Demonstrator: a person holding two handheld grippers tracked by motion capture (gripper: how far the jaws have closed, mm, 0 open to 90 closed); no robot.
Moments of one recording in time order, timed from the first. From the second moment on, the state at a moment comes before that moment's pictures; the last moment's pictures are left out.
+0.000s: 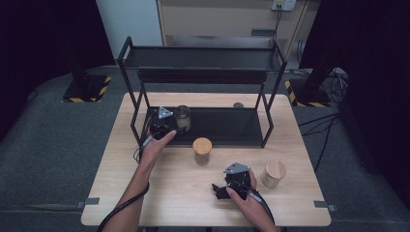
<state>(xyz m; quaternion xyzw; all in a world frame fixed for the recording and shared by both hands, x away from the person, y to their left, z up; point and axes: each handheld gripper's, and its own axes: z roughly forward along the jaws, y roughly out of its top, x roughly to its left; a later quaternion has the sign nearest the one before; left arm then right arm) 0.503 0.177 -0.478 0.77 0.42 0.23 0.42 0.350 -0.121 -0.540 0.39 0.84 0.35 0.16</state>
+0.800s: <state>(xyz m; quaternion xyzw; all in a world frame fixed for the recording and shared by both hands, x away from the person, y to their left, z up) 0.449 0.177 -0.473 0.77 0.41 0.23 0.42 0.350 -0.121 -0.540 0.39 0.84 0.35 0.16</state>
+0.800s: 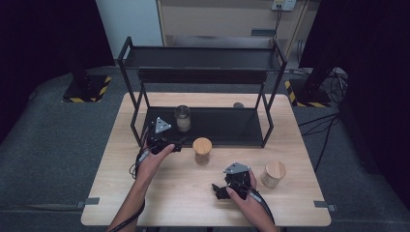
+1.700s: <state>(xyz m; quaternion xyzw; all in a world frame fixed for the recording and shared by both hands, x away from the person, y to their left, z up) 0.389 0.200 -0.482 0.77 0.43 0.21 0.42 0.350 -0.121 -0.540 0.39 0.84 0.35 0.16</state>
